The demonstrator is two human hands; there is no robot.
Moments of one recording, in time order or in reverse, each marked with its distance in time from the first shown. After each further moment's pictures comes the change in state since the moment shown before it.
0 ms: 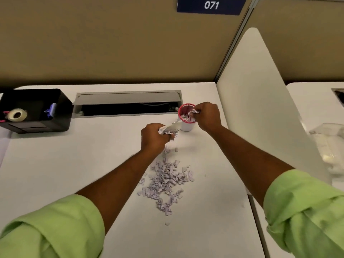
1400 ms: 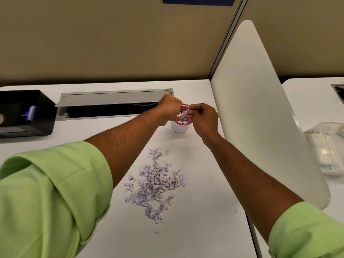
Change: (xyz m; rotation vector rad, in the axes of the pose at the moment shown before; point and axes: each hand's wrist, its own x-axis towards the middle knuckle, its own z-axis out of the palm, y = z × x) left_hand 0.101 0.085 0.065 -0.046 -0.287 -0.202; right_hand -0.009 0.005 -0.003 0.554 0.167 0.310
